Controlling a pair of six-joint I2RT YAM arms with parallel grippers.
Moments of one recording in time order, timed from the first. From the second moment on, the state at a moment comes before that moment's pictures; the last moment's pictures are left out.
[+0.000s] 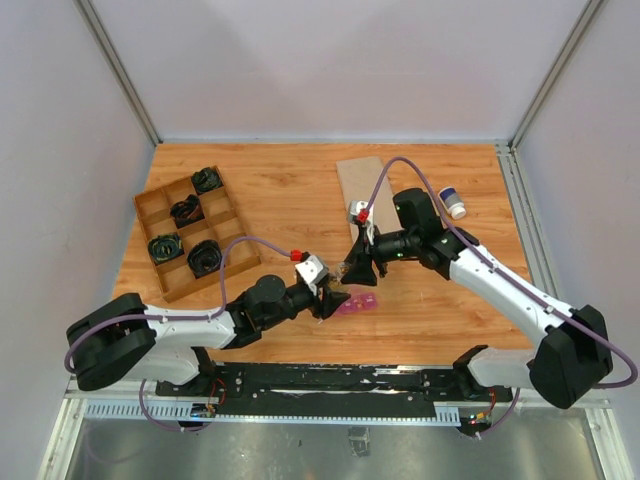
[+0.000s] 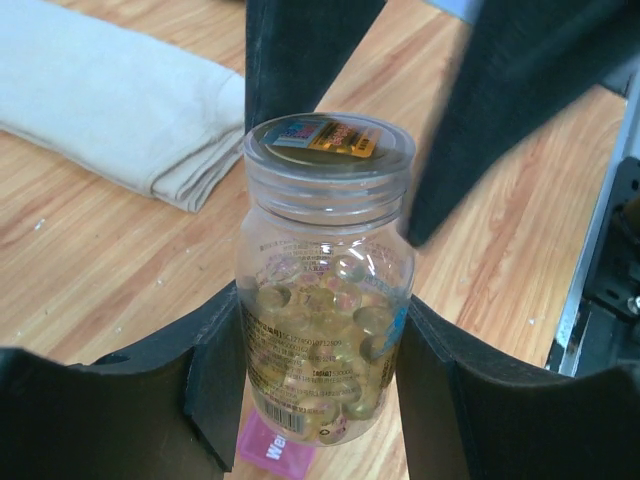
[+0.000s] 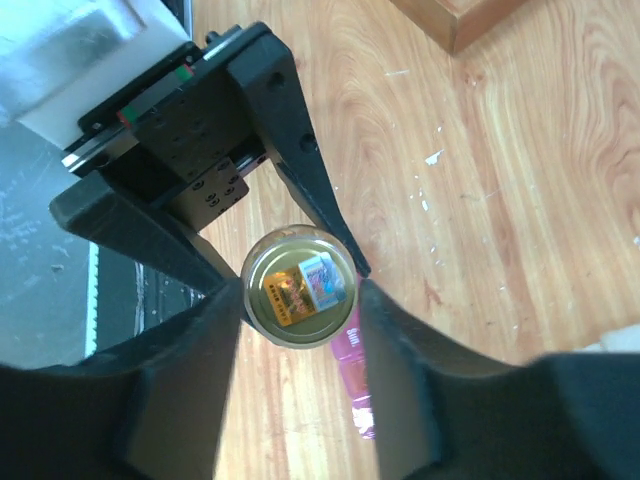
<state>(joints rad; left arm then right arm) -1.04 1.24 0.33 0.81 -0.03 -0.15 0.59 1.26 0.97 -0.39 -0.87 -0.30</state>
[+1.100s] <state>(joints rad) -1.05 1.21 0.21 1.03 0.52 -0.22 0.51 1.15 0.97 -1.11 -1.40 -1.42</state>
